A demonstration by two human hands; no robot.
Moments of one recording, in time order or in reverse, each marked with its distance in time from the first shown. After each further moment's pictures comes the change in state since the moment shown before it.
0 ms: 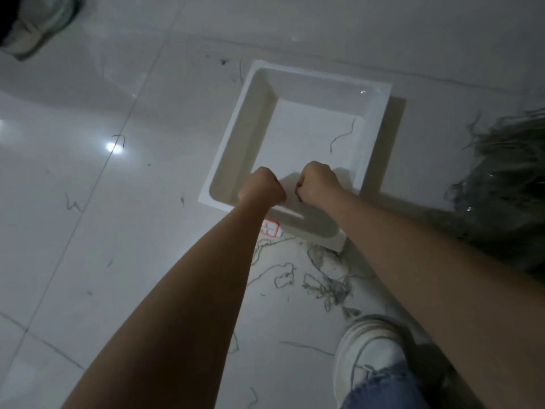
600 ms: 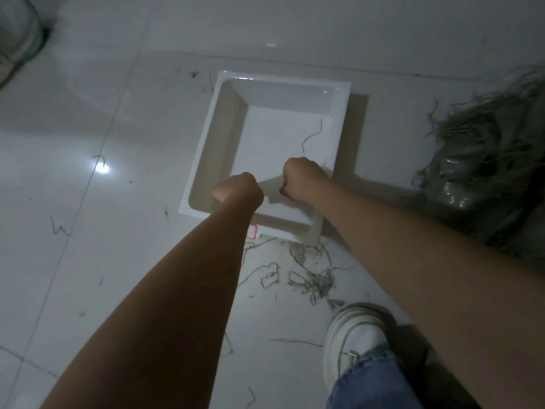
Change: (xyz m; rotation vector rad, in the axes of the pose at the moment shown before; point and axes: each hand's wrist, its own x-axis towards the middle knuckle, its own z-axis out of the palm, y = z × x) left_hand -0.018 0.024 -0.006 0.537 0.049 -0.043; right_hand -0.019 0.009 -0.038 -0.194 -0.031 -0.124
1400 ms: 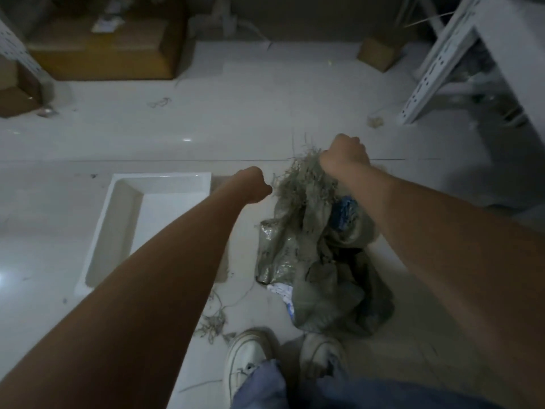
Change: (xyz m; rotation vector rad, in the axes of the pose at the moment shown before) left_hand -0.167 0.212 -0.096 -0.153 -0.003 0.646; right_hand -0.181 0.194 -0.216 0.216 0.550 0.589
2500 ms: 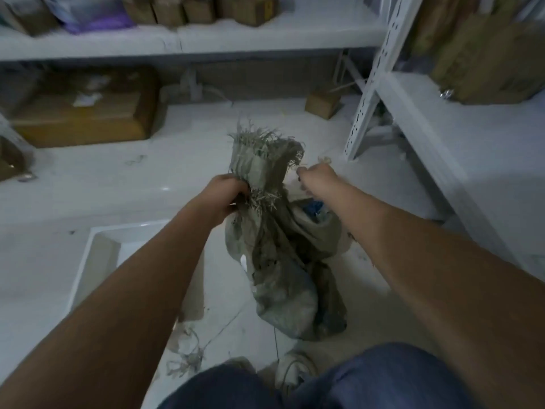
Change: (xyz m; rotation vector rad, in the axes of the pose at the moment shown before) left_hand -0.077 0.078 -0.051 -0.956 0.077 0.024; right_hand -0.061 0.027 -0.094 0.563 -0.101 0.119
